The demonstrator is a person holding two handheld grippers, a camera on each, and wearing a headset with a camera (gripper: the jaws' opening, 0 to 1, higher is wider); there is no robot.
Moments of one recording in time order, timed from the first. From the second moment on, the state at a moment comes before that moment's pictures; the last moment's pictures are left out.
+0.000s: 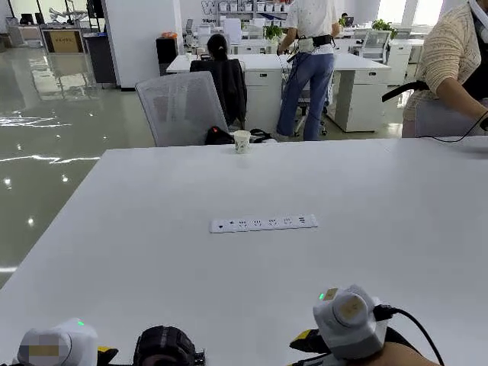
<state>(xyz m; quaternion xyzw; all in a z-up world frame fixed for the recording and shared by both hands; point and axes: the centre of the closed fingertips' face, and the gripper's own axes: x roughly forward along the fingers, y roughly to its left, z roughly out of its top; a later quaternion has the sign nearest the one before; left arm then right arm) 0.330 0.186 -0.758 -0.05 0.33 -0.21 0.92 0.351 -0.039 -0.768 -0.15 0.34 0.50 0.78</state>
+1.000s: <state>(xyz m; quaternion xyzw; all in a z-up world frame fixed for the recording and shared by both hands) 0.282 0.233 -0.762 -0.01 0.36 -0.23 0.90 0.327 -0.149 -0.771 -0.14 0.35 0.45 0.81</state>
